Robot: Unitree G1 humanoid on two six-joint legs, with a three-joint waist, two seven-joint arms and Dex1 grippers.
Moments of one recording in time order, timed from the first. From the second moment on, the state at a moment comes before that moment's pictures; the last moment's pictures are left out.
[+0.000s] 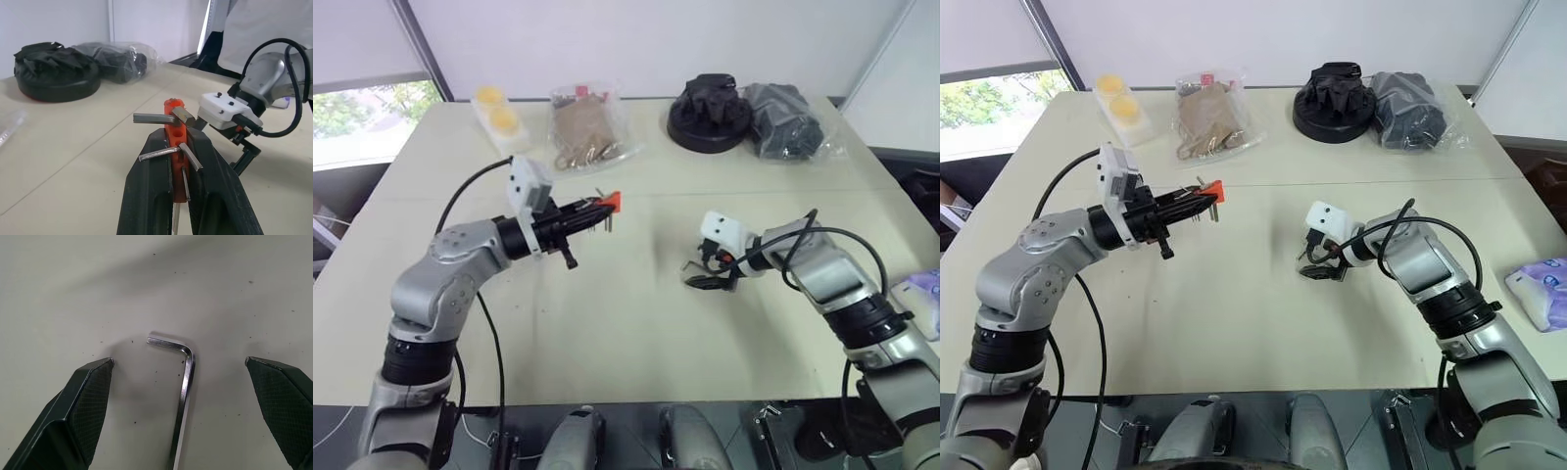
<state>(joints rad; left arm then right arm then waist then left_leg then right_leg) -0.48 0.53 0.06 -0.31 -0.66 0.63 -0.78 -0.68 -0.73 0.37 0.04 0.02 0.75 1.03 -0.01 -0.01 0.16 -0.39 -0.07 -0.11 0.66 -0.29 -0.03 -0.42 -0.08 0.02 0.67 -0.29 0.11</state>
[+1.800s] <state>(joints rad) -0.61 0.46 0.07 -0.18 -0.65 0.62 -0.70 -0.74 -0.01 0.03 0.00 0.29 0.10 0.42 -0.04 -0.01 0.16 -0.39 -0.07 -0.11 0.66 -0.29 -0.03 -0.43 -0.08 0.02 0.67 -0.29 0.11</state>
